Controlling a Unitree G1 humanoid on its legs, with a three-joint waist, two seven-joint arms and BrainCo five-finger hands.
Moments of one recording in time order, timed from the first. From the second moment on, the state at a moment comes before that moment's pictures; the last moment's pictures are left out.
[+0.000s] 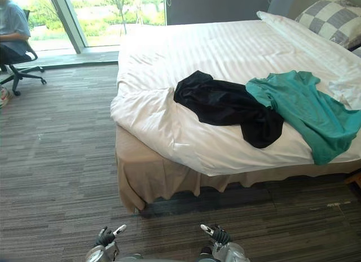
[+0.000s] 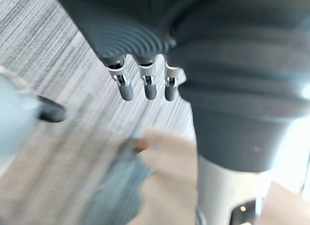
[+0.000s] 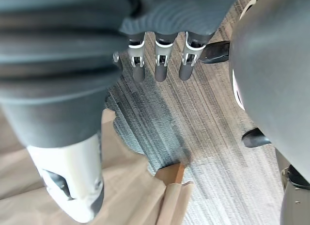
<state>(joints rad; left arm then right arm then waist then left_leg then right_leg) 0.07 0.03 0.24 0.88 -0.49 -0.18 0.22 0.01 -0.09 -0.16 1.04 0.29 0.08 0.17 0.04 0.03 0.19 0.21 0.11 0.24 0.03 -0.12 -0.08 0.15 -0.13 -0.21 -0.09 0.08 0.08</state>
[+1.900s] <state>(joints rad) -1.16 0.55 -0.12 0.46 0.41 0.40 0.38 -0.35 -0.14 -0.11 0.52 0.69 0.10 0.05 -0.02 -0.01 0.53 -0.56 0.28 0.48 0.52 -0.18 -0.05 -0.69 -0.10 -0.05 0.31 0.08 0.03</state>
